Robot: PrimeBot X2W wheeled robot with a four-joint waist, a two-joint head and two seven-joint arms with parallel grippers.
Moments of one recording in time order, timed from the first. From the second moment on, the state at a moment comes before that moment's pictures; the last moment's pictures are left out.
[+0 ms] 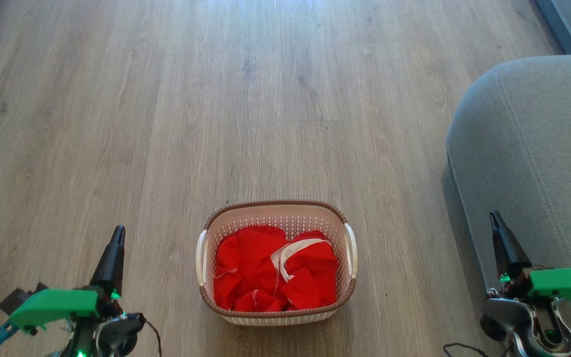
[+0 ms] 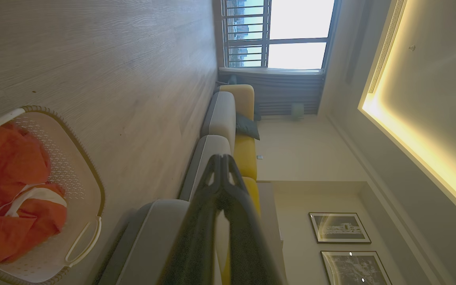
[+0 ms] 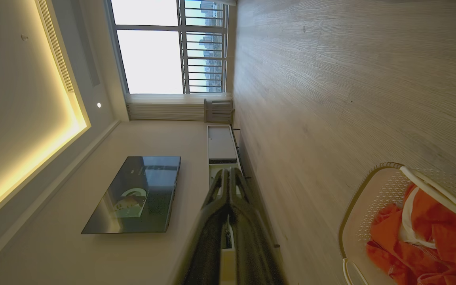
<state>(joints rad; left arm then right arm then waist) -0.06 0.04 0.08 0.28 -1.60 -0.13 0.11 -0.06 -0.05 -0.13 0.28 1.60 0.13 0.11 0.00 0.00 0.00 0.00</state>
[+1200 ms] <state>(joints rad) -0.01 0.04 0.03 0.31 -1.36 -0.12 0.03 -0.02 -0.04 -0.09 0.31 1.25 0.13 0.03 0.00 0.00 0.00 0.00</state>
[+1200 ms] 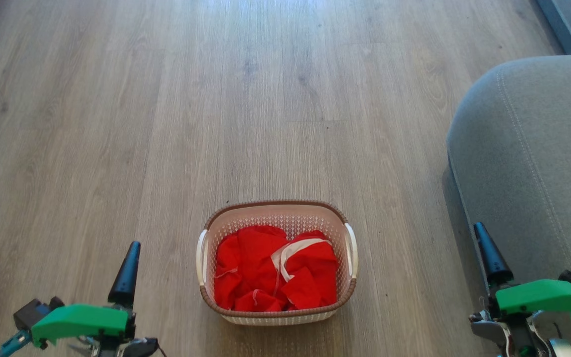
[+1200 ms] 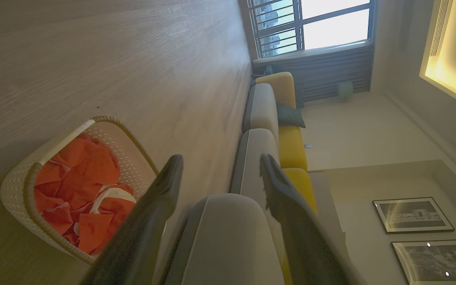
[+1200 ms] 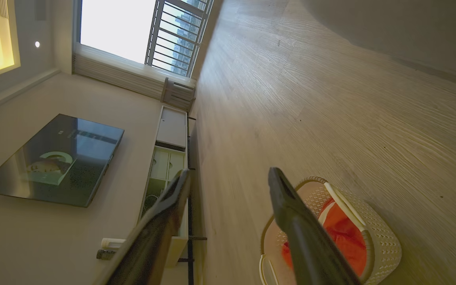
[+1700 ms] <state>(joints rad) -0.01 0.04 0.00 0.28 -1.15 -0.10 -0.01 -0.02 -0.04 -0.06 0.30 1.05 0.13 -0.01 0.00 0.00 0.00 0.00</state>
